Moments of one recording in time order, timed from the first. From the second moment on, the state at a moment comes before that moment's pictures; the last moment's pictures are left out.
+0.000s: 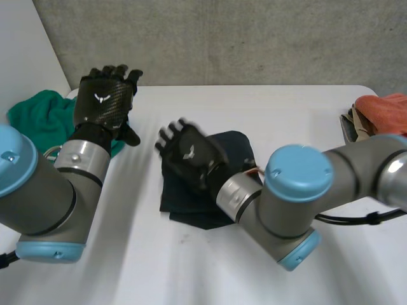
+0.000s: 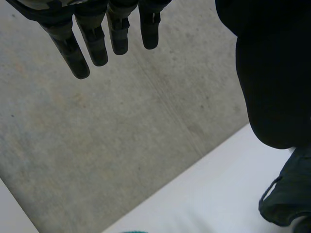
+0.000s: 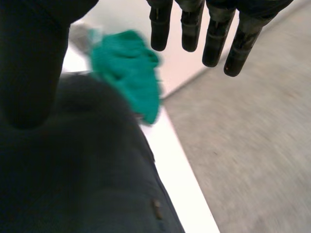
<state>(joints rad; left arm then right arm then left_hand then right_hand) 4.24 -1.78 -1.70 3.67 -1.67 3.42 2.29 -0.96 1.36 -0.41 1.27 2.54 0.19 0.21 0.21 0.20 0.05 0.24 0.27 0.26 0.27 0.09</state>
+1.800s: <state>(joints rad) 4.21 -1.85 -1.35 3.09 -1.01 3.42 2.25 -0.86 1.60 -0.61 1.54 2.70 0.19 0.21 0.21 0.20 0.05 0.21 0.24 0.24 0.25 0.07</state>
